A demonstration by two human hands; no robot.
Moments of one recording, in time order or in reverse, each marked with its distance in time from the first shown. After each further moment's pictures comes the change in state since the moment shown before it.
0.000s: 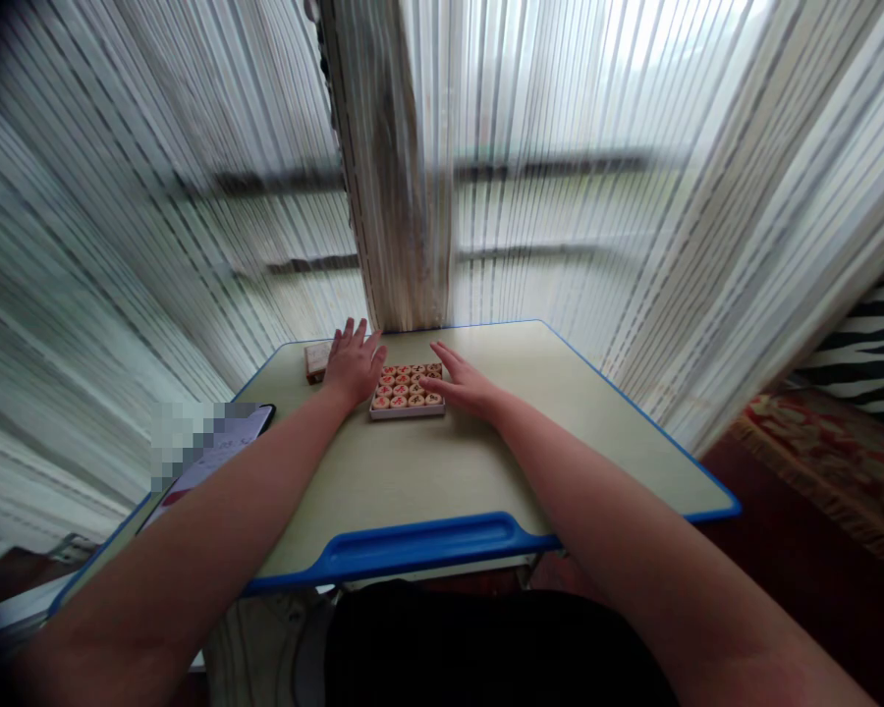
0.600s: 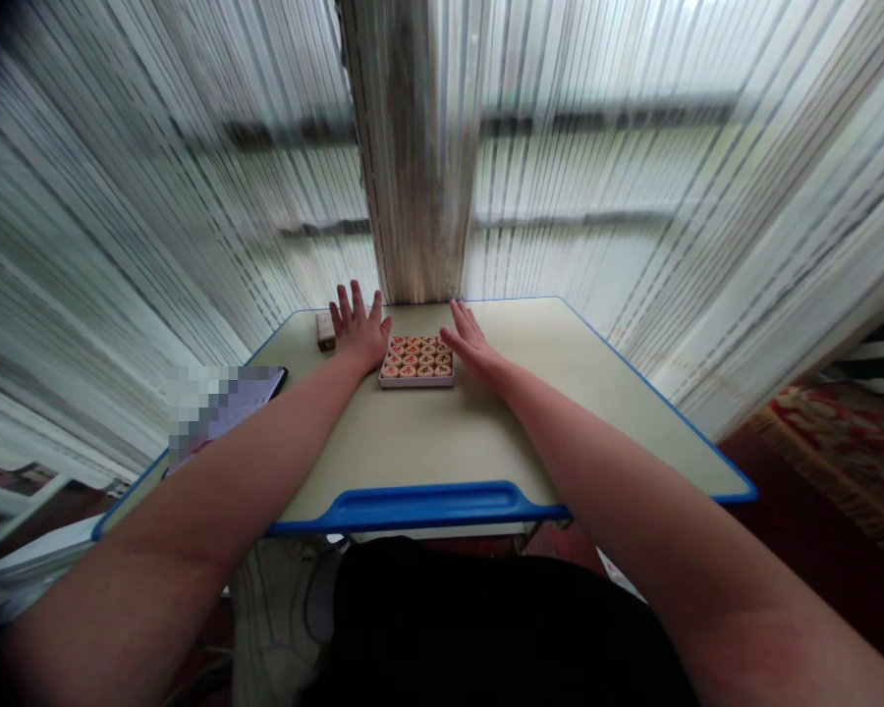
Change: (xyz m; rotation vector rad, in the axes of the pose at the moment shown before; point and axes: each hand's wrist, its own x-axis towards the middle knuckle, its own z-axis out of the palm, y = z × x) left_hand 0.000 -0.001 0.004 0.174 -0.077 -0.198; right_hand 0.009 0.015 0.006 0.100 0.081 -0.026
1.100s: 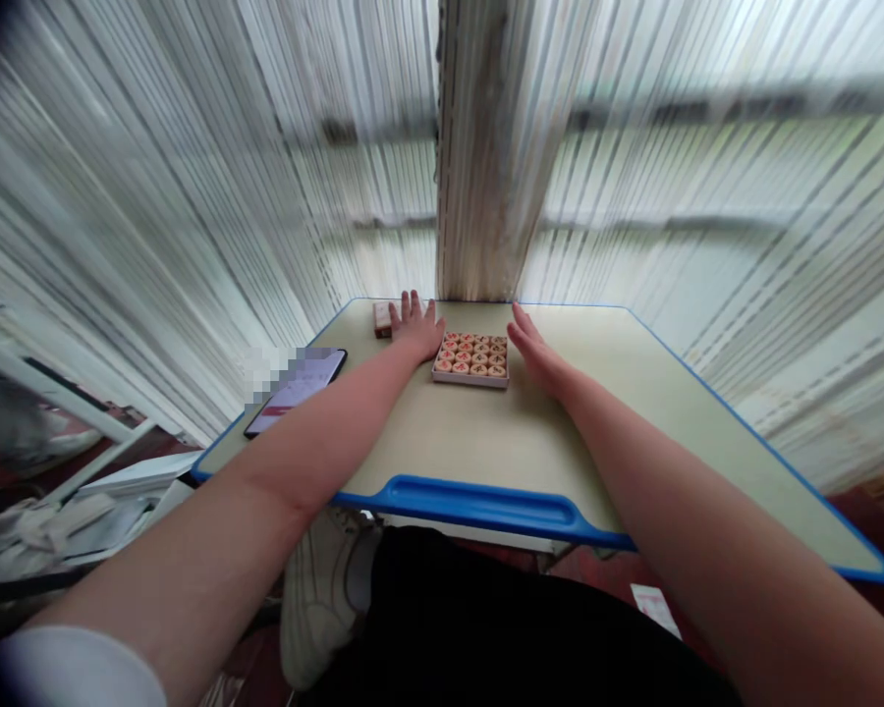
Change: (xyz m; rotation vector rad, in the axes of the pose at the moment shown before) left_hand 0.014 -0.003 0.013 0.012 -0.184 -0.133; right_hand 0.005 0.004 0.000 0.096 0.035 0.104
